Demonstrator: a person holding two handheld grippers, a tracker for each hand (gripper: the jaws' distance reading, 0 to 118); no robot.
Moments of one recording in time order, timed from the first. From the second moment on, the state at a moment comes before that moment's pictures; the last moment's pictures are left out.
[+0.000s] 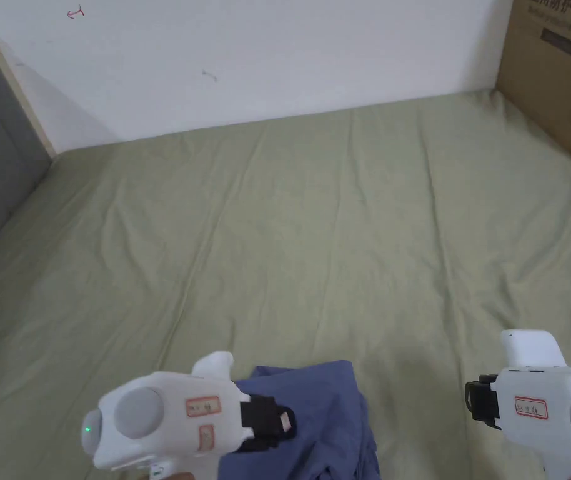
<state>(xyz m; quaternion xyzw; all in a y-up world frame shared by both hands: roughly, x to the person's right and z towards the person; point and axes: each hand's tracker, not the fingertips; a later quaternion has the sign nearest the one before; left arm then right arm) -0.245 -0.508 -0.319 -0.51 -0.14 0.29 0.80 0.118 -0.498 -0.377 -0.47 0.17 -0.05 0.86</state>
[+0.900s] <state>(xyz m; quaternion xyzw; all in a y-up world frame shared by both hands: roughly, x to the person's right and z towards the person) -0.186 -0.495 -0.280 -0.47 -0.25 0.27 0.80 0.087 -0.467 -0.369 -0.45 0.21 -0.05 0.86</state>
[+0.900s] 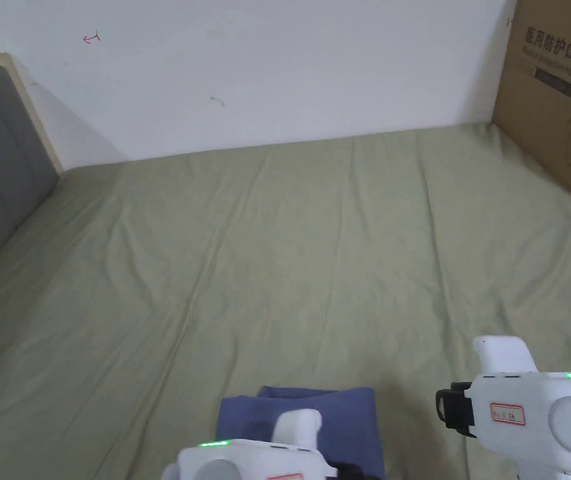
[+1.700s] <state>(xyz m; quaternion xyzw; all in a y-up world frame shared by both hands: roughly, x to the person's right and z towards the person) -0.375 -0.547 -0.250 -0.38 -0.16 0.45 0.79 -0.050 -0.537 -0.373 -0.53 0.31 0.02 0.79</state>
